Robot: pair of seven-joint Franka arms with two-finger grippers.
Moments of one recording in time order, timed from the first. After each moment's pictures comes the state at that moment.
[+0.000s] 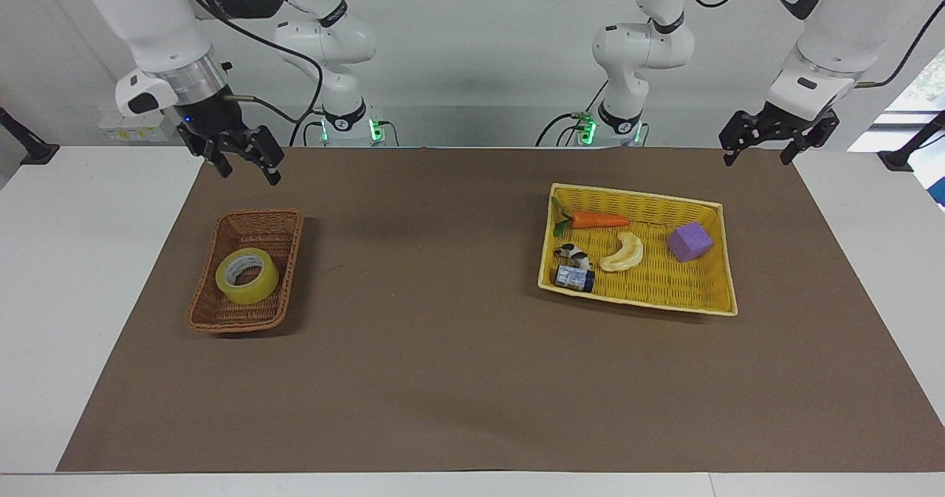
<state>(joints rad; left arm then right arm) -0.09 -0.02 0.03 -1.57 0.06 1.50 0.03 0.02 -0.09 -0.08 -1.67 0.08 1.66 0.25</state>
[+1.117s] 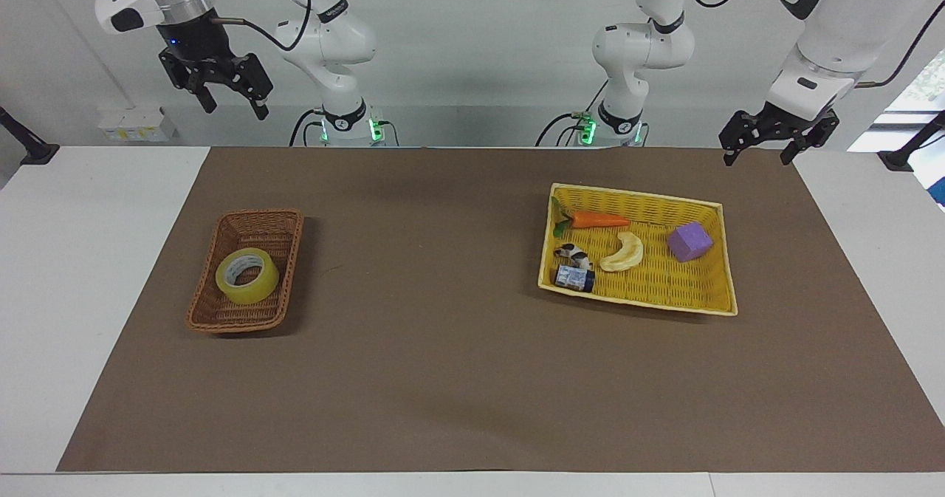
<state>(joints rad) -0.09 -0.02 0.03 -1.57 0.06 1.50 0.03 0.00 -0.18 -0.04 -1.64 0.00 1.48 0.17</state>
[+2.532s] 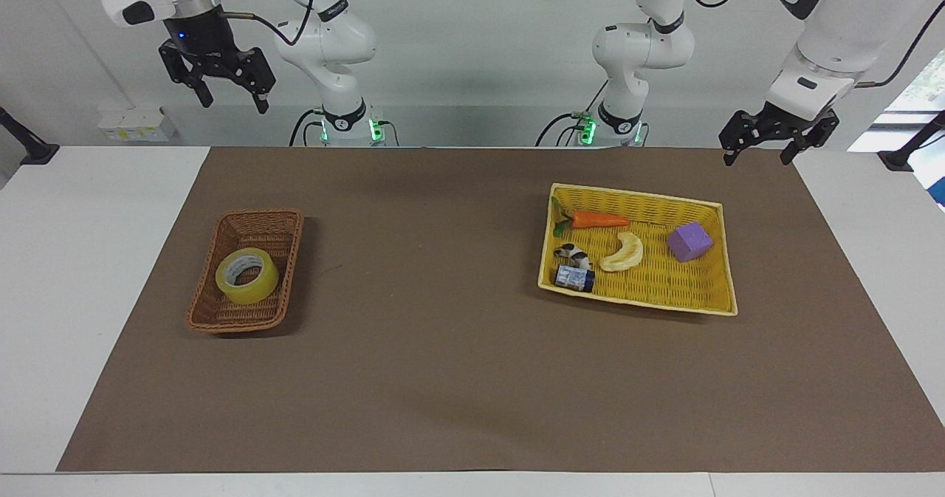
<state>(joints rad) -0.09 -0.02 0.03 -1.57 0.06 1.50 0.03 0.02 -0.21 -0.04 -1.65 -0.03 1.47 0.14</state>
